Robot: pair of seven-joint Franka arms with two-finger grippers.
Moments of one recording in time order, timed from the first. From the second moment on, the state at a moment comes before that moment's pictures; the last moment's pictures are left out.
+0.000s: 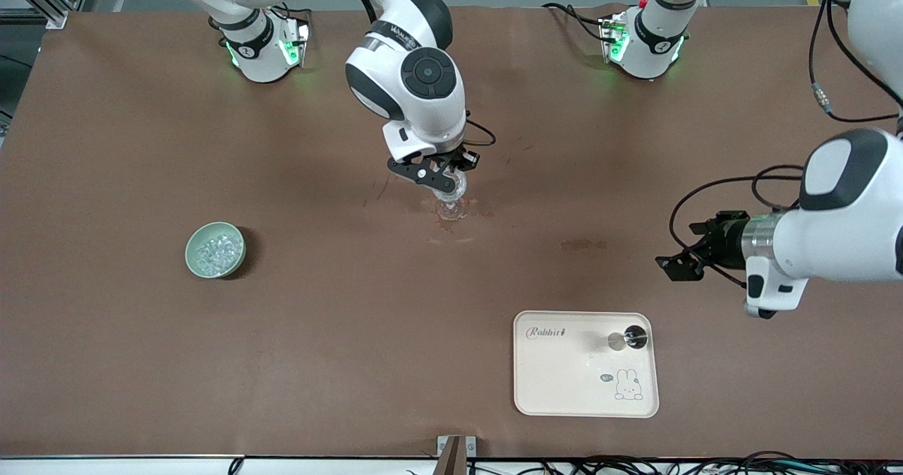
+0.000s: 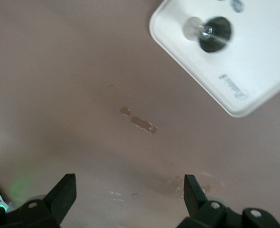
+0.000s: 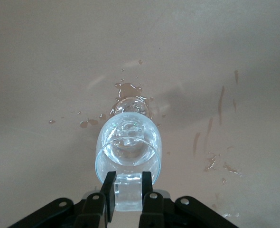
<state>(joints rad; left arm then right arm) 0.53 0.69 -0.98 -1.28 0.24 1.56 -1.04 0.35 0.58 0.60 -1.45 -0.20 1.87 1.36</state>
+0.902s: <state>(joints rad) 0.14 0.24 -0.36 -1.30 0.13 1.48 -0.30 0.35 0.58 0.60 -1.44 -0.20 1.88 1.36</state>
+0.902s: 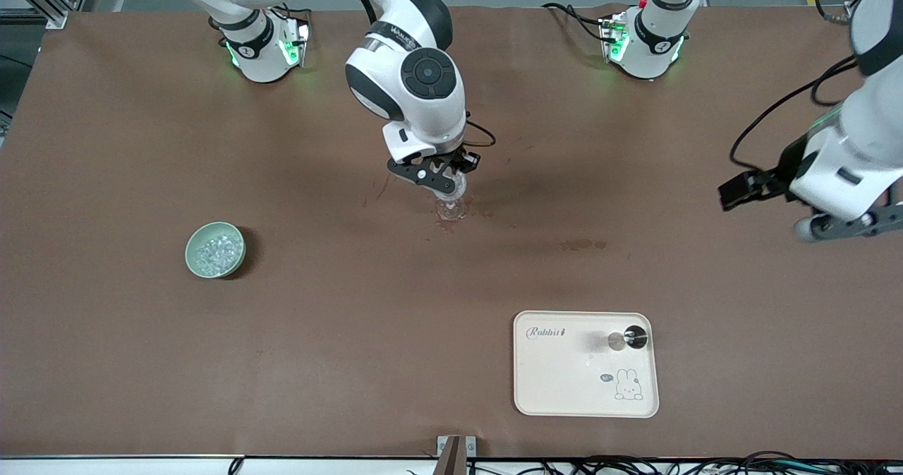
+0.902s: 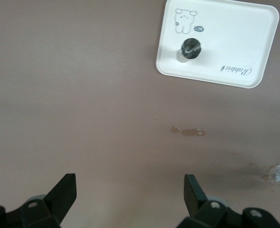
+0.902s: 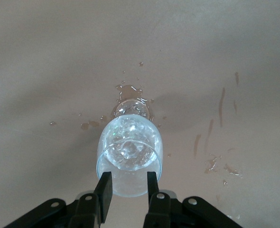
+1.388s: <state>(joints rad) -0.08 0.05 -0.02 -1.44 0.05 1.47 -0.14 0.28 0.49 0.60 -1.31 -0.24 1.75 1.35</state>
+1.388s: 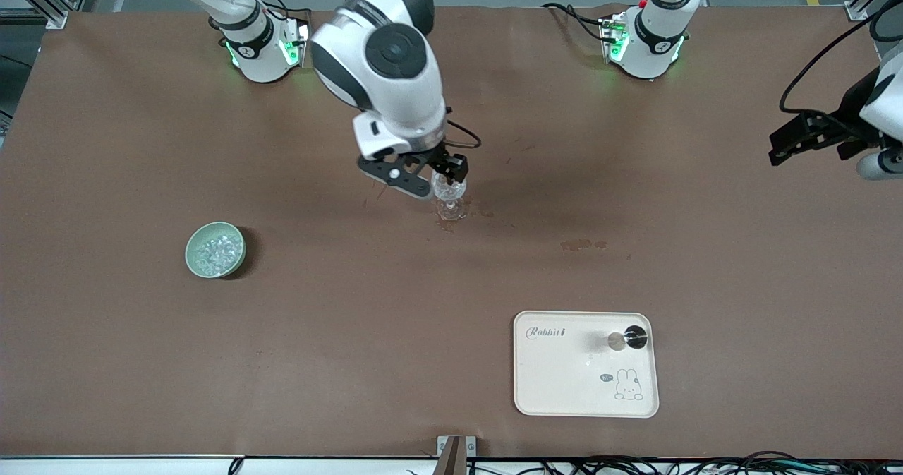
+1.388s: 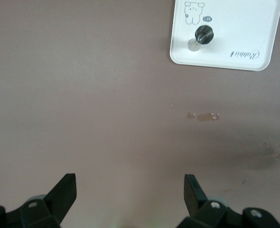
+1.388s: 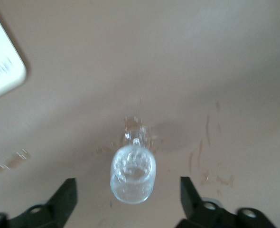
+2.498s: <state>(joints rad) -0.11 -0.08 0.00 -1.59 0.05 1.48 -0.14 0.06 0.12 -0.05 -1.31 -0.10 1.42 0.16</state>
